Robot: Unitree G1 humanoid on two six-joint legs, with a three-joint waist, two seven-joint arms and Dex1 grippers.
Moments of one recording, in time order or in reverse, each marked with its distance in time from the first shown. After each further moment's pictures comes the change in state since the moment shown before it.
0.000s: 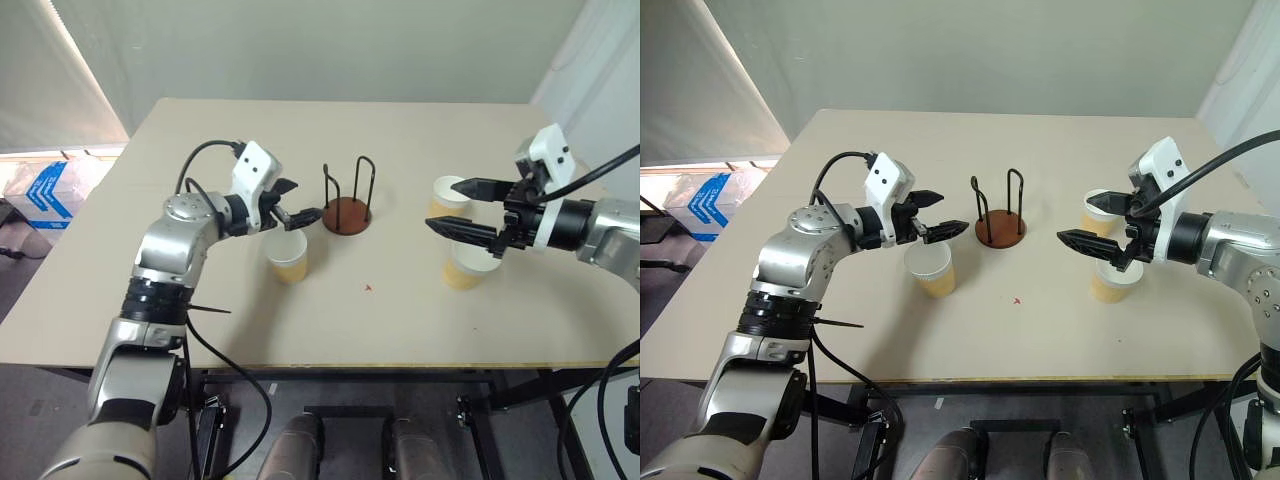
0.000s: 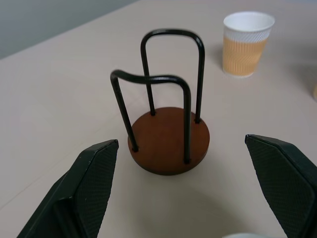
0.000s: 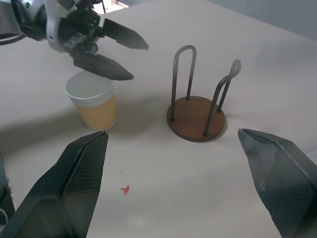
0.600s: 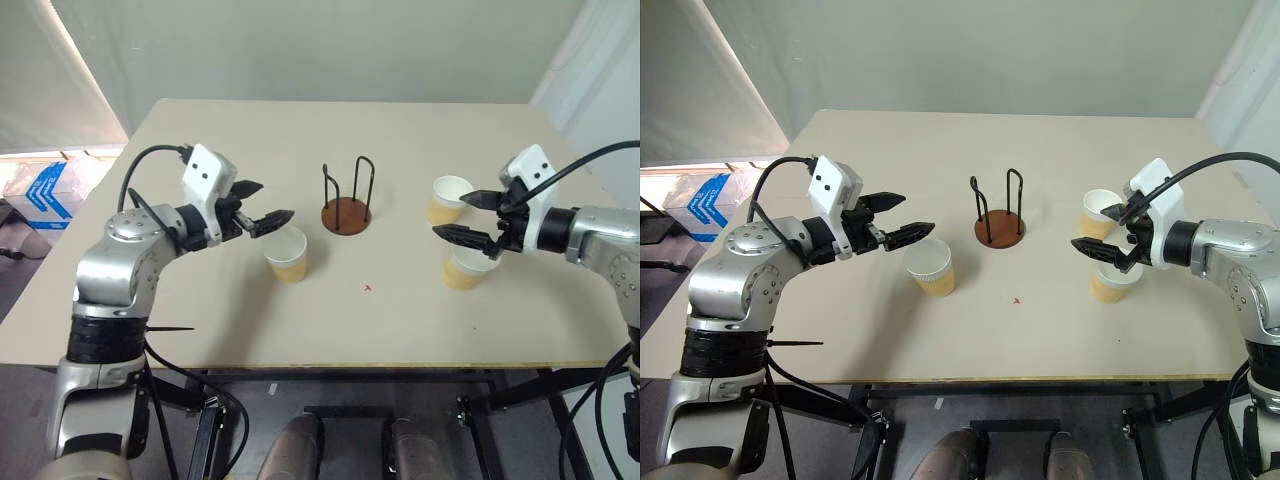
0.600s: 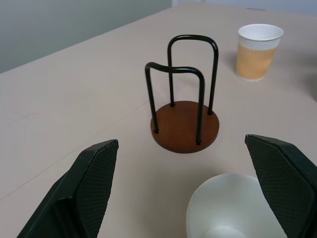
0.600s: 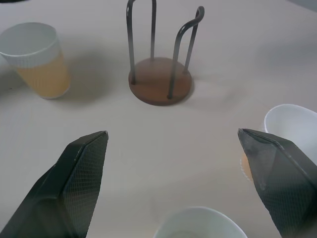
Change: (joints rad) left arm 0.191 0.127 0.158 -0.320 -0.138 0.150 0.049; right arm 0.008 0.001 0.104 0.145 -0.203 -0.119 0.057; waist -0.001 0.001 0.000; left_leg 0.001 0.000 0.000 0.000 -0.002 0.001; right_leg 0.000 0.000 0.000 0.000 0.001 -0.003
